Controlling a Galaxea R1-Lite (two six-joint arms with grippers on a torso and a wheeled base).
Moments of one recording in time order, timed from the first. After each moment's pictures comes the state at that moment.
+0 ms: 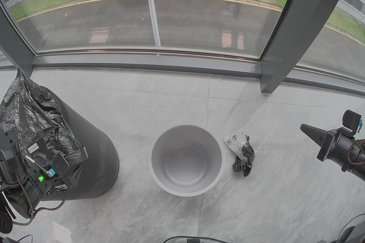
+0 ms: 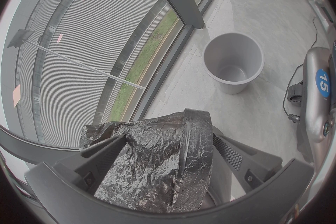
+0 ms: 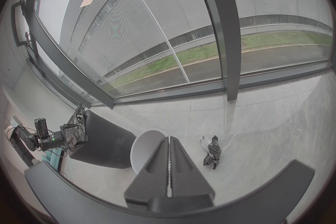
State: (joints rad) left arm -0.42 1.22 -0.29 -0.60 0.38 1.00; right arm 0.38 1.22 -0.33 -0.72 0.04 0.33
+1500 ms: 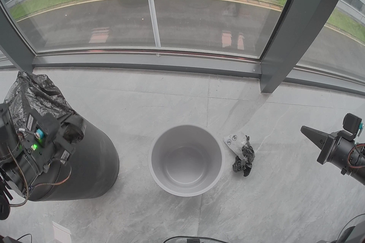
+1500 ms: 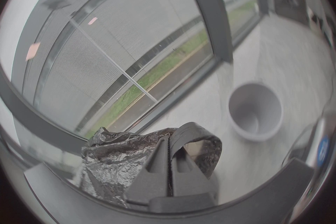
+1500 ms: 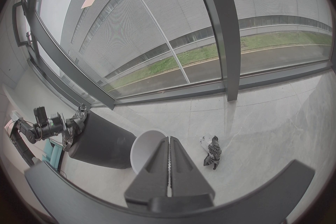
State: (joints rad) left arm -0.40 1.27 -0.42 -0.70 0.29 0.74; right arm 0.38 1.22 -0.29 -0.78 0.04 0.33
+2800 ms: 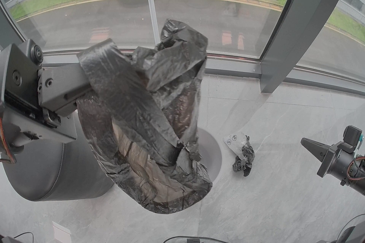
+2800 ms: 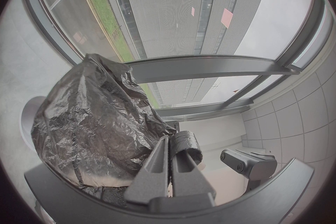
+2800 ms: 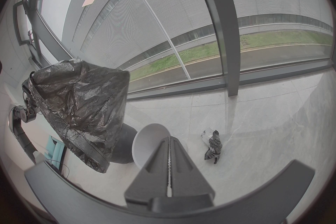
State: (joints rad) left arm -0.63 1.21 -0.76 -0.66 -0.66 -1.04; right arm 0.40 1.20 -0.19 -0.83 0.05 0.33
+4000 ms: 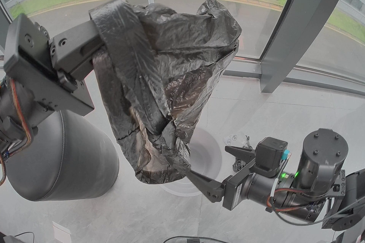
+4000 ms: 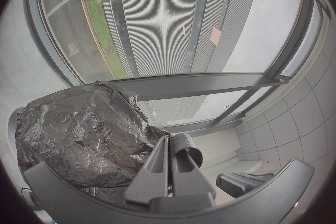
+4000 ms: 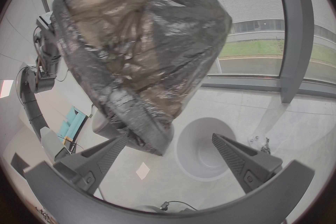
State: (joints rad) left arm -0.70 1.30 -0.75 -0.95 -0.47 -1.12; right arm 0.99 1.63 -0.52 -0.90 -0.24 0.25
